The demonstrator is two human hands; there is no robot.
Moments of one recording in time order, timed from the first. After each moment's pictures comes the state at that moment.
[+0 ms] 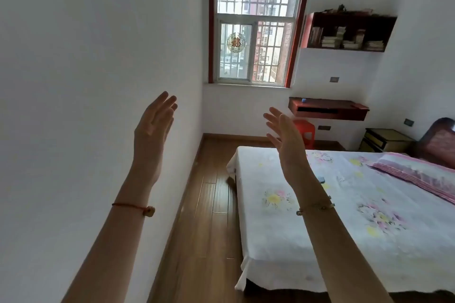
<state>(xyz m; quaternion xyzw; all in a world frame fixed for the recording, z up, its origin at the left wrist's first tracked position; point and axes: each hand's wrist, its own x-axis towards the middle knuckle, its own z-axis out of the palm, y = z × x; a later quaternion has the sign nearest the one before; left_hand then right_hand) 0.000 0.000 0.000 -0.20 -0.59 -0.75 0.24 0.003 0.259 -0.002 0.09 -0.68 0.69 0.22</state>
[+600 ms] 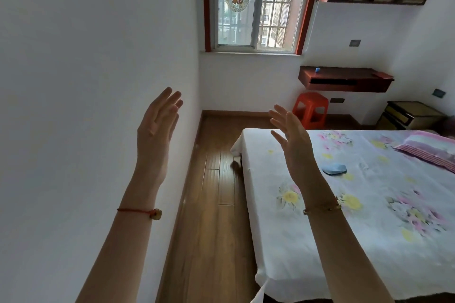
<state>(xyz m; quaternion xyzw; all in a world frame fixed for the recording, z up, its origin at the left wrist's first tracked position) -0.265 0.008 -0.041 -0.16 -0.60 -0.76 0.19 -0.264 0.265 -0.064 0.03 -0.67 0.71 0.19</state>
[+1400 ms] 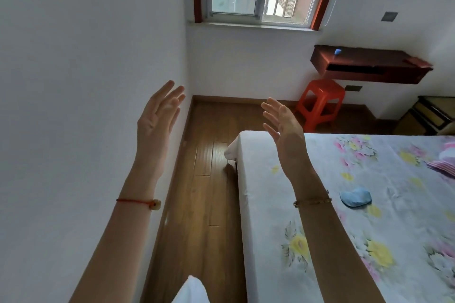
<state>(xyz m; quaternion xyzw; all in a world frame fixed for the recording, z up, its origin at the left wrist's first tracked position) -0.696 0.097 -0.095 -0.12 -0.62 -0.76 0.13 -0.692 0.342 -0.115 -0.01 -0.68 0.72 0.14</state>
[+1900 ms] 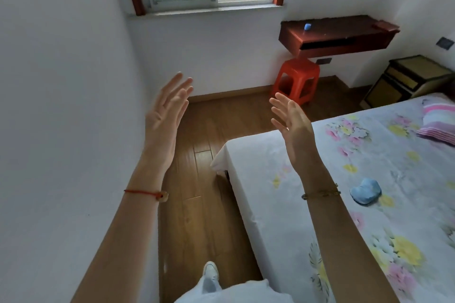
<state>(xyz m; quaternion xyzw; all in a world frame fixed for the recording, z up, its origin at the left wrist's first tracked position) -0.997 0.149 -0.113 -0.18 -0.62 -0.76 -0.01 -0.926 0.383 -0.153 -0.14 -0.67 0.69 0.23</state>
